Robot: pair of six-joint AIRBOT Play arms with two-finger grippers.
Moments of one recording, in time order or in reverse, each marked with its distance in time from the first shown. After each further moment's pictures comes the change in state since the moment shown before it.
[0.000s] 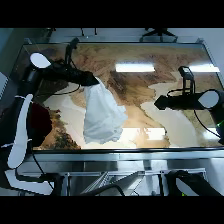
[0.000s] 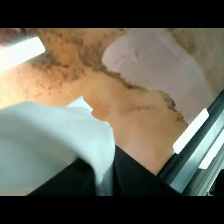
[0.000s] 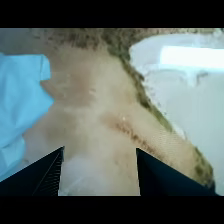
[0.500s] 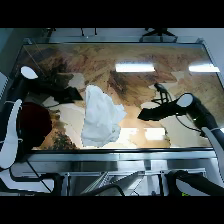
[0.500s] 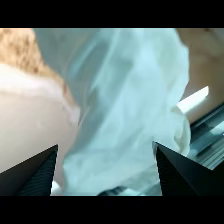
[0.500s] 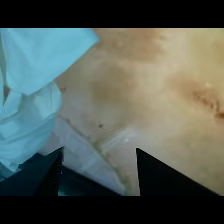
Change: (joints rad) left arm 0.204 0.079 -0.243 0.182 -0.198 -0.092; right arm 0.076 -0.193 -0.118 0.298 0.014 -0.188
